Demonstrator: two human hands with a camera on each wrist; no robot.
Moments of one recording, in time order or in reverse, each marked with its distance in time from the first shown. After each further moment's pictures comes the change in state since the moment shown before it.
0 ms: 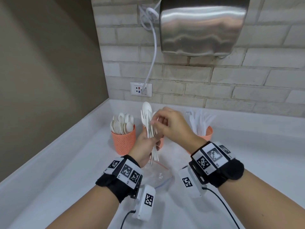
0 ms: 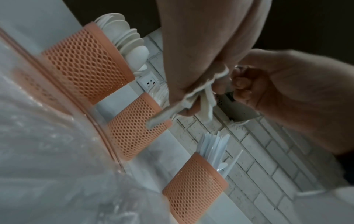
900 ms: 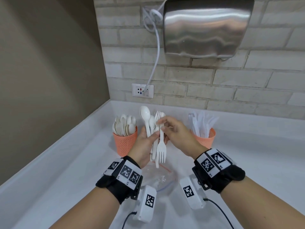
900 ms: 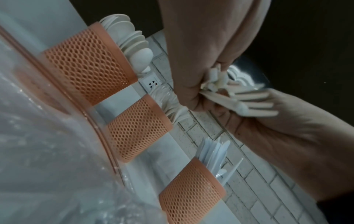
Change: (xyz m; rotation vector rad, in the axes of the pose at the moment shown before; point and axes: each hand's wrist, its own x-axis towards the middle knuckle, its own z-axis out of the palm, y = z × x) left_hand 0.008 -0.001 -0.013 -0.200 -0.039 0.021; right_hand -0.010 0.018 0.012 0.436 -0.103 0.307
